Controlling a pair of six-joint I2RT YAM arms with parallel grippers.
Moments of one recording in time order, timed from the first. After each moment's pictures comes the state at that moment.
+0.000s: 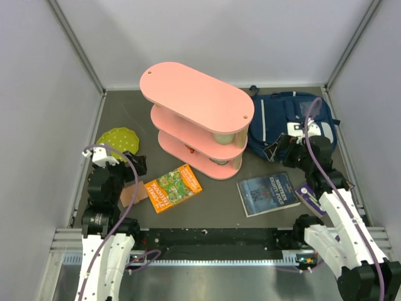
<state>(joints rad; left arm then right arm) -0.03 0.35 0.57 -0.44 0.01 -0.42 0.13 0.79 0.66 -0.36 -0.20 0.44</state>
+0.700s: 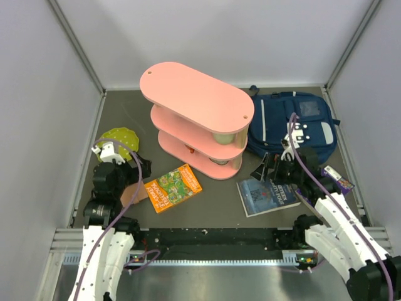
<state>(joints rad) -0.04 0.41 0.57 -0.53 0.06 -0.42 0.25 0.75 0.53 -0.44 -0.39 0.47</state>
